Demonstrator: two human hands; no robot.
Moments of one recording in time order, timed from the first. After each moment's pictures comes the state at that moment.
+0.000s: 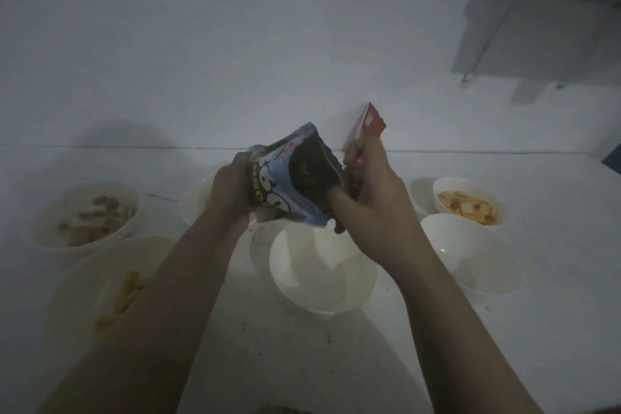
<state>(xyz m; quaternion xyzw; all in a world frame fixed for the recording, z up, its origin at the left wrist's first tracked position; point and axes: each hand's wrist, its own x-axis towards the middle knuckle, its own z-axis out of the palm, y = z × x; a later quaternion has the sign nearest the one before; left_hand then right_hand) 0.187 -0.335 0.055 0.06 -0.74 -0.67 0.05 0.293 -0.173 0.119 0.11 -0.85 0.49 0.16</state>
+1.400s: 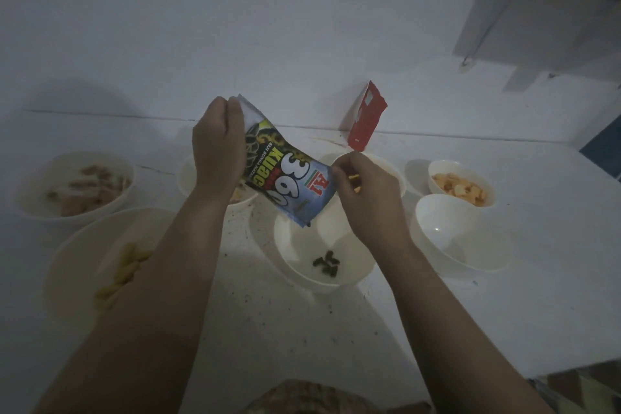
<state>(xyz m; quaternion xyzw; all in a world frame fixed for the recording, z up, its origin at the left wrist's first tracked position) 0.173 -0.361 0.050 0.00 -0.78 -0.54 0.32 0.269 -0.175 0.064 0.03 -0.91 0.35 0.21</state>
